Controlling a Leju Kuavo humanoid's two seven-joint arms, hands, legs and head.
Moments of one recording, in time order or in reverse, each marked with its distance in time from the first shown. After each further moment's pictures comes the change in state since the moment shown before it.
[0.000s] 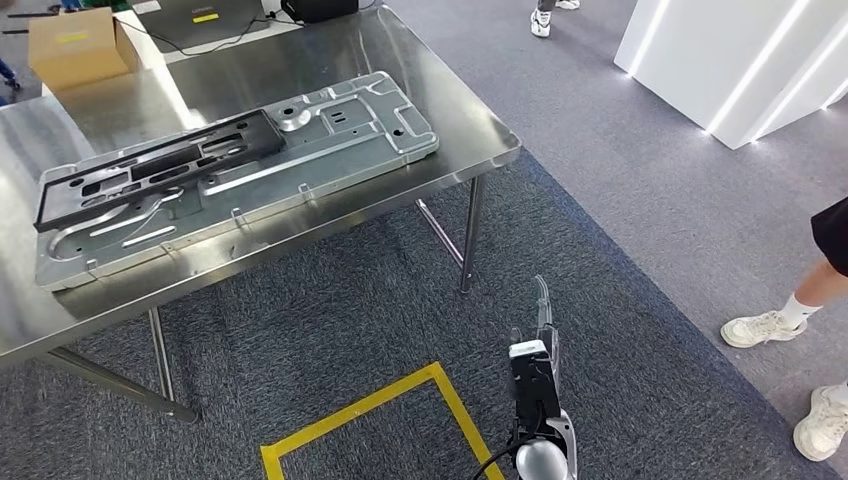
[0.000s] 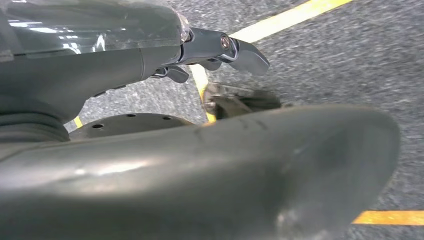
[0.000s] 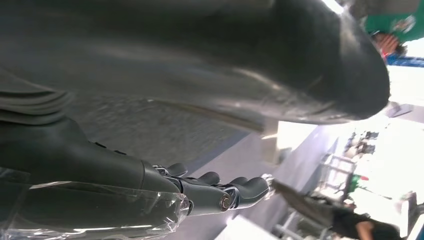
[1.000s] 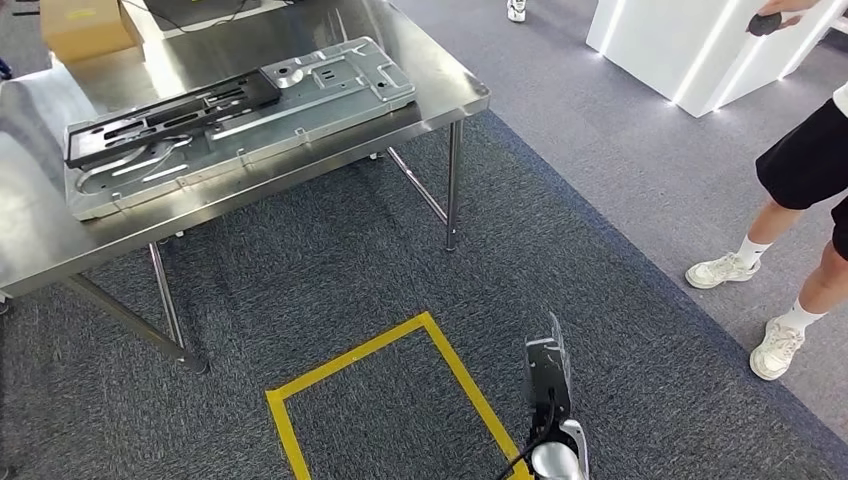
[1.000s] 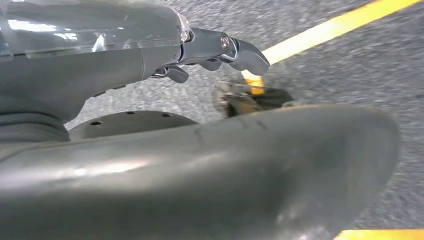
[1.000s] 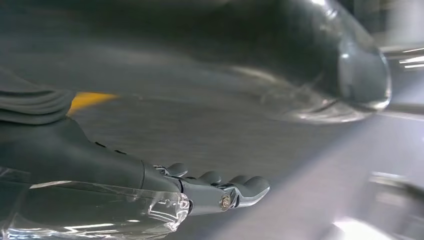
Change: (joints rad) left arm -0.011 0.003 -0.004 0.000 -0.017 -0.003 0.022; right arm -0.077 -0.022 -0.167 0.329 -0.050 0.037 0.103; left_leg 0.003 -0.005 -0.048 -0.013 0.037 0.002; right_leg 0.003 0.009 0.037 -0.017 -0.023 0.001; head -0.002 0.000
